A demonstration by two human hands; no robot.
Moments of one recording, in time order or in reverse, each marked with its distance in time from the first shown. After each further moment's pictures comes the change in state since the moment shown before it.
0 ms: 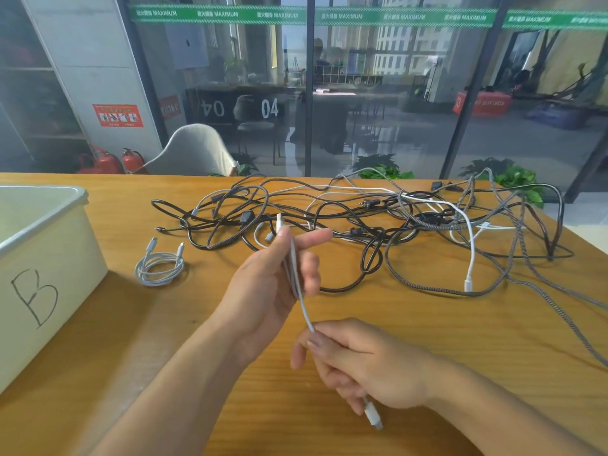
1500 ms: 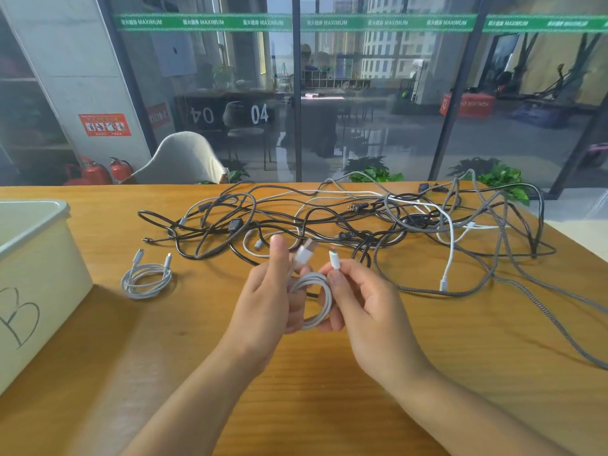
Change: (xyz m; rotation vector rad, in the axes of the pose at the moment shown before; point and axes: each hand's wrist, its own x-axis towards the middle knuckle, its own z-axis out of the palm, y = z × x) left_hand -0.003 -0.014 0.016 0.317 0.165 0.077; right_hand 0.015 -0.001 0.002 0.087 0.846 -0.305
